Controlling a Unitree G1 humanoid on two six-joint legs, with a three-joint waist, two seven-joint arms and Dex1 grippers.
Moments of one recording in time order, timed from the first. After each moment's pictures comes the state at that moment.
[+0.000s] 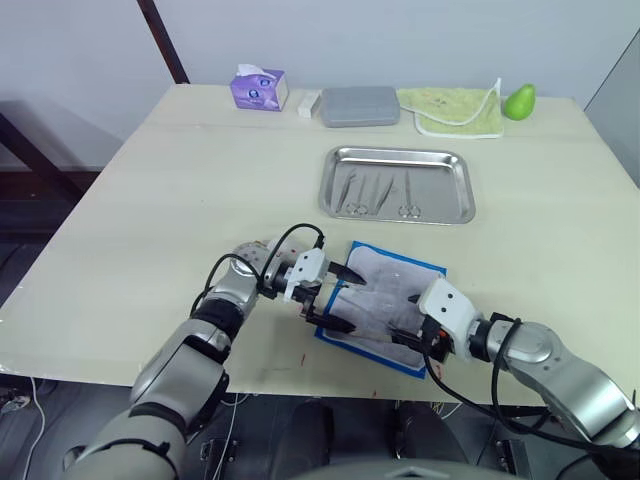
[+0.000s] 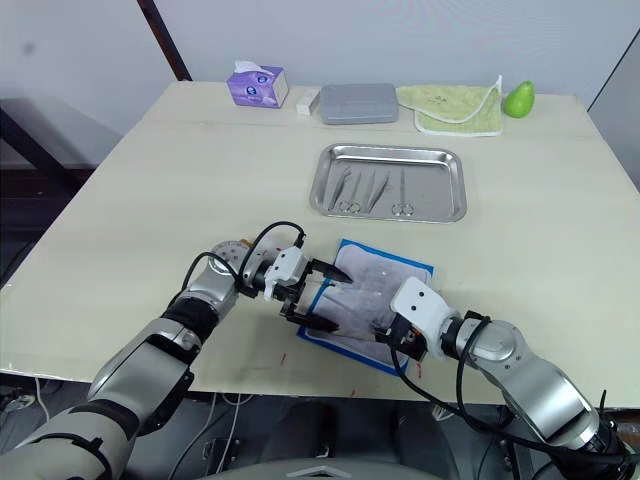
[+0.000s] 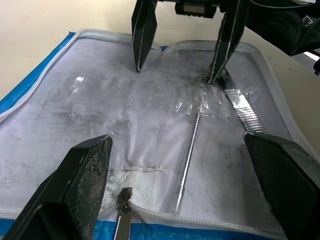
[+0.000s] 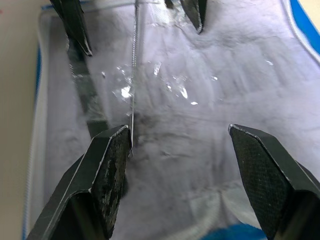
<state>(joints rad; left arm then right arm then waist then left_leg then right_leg) -0.74 0.46 -0.50 0.89 -0.37 -0.46 -1.58 -0.07 -0.67 0.36 -0.66 0.23 0.80 0.50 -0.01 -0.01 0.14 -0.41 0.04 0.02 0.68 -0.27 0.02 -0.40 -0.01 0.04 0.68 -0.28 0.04</state>
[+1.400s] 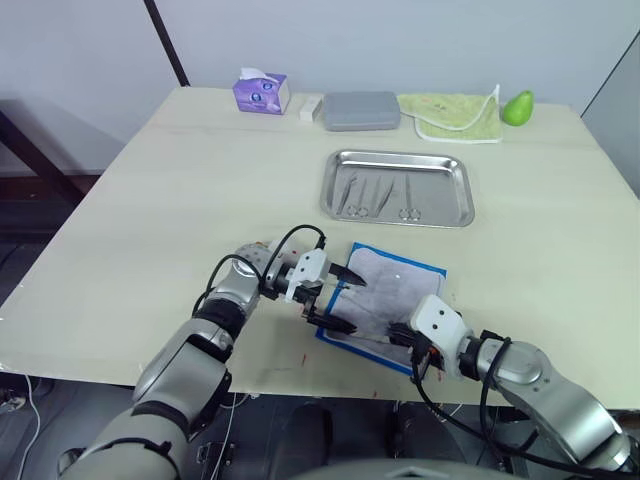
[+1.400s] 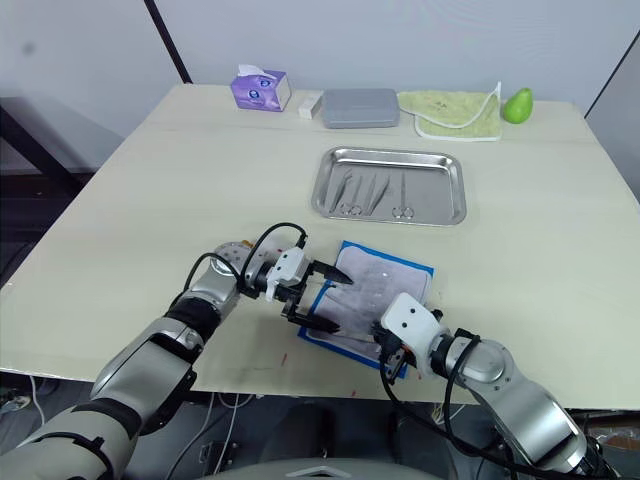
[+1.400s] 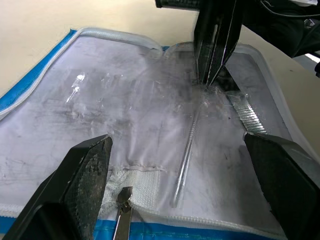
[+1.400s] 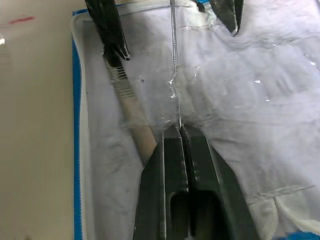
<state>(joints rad) -0.74 0.45 -0.50 0.92 -0.37 -0.46 -1.58 0.03 -0.59 0.39 -0.66 0.17 0.75 0.50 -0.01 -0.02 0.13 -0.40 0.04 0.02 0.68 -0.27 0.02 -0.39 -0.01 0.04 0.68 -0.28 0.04</state>
